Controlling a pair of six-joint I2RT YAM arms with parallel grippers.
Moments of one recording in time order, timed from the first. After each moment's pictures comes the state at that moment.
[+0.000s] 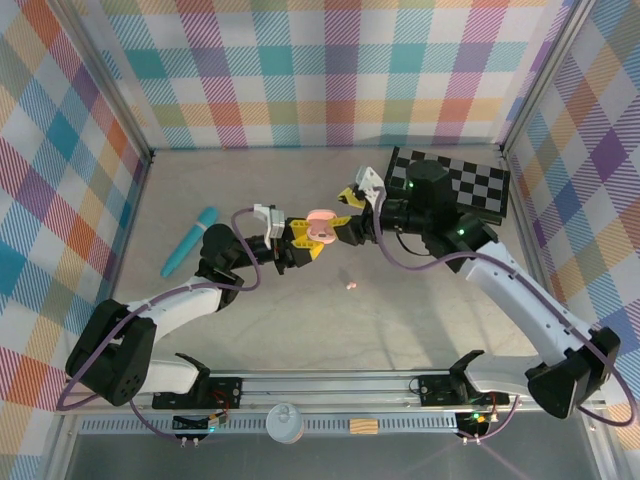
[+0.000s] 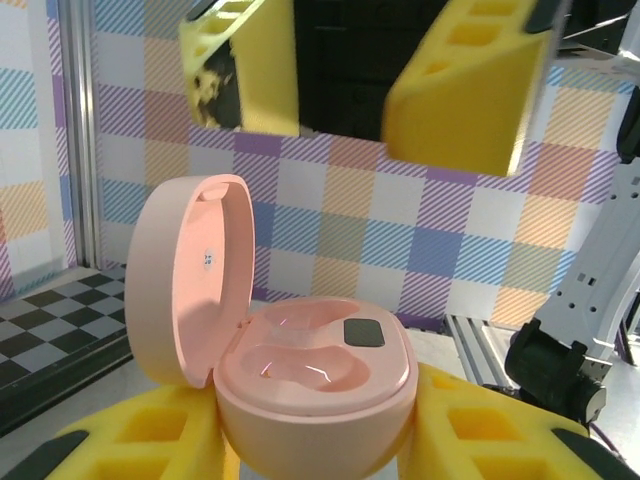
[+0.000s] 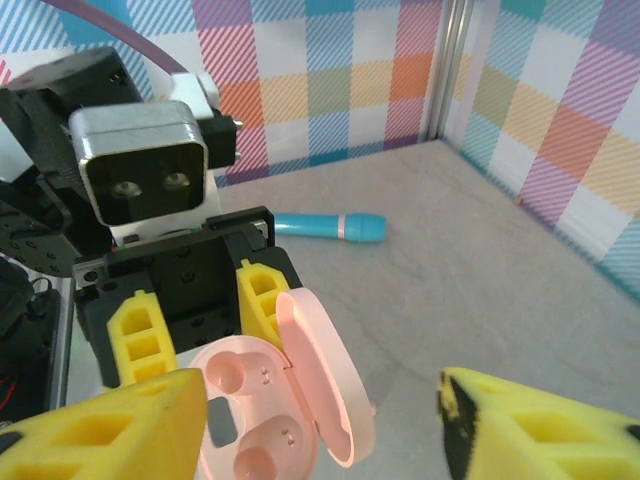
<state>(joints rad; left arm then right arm) -0.47 1.33 0.58 1.01 0.90 -0.29 0.61 1.20 1.24 -0.37 -0.58 -0.22</state>
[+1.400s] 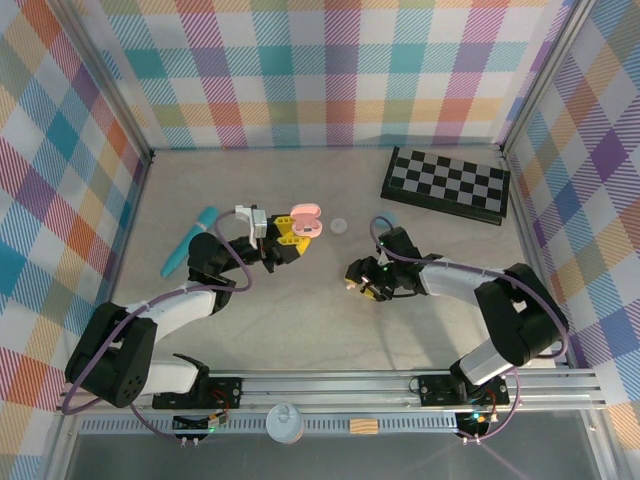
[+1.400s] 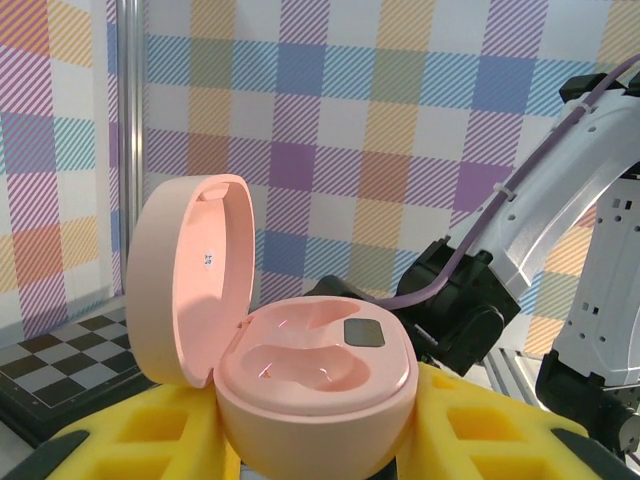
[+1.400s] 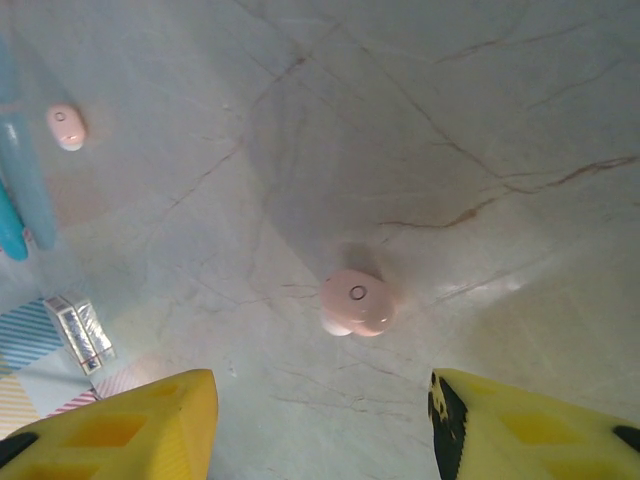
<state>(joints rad) -0.39 1.31 0.51 1.18 0.90 -0.37 0.54 1.55 0.69 -0.13 -0.46 1.05</state>
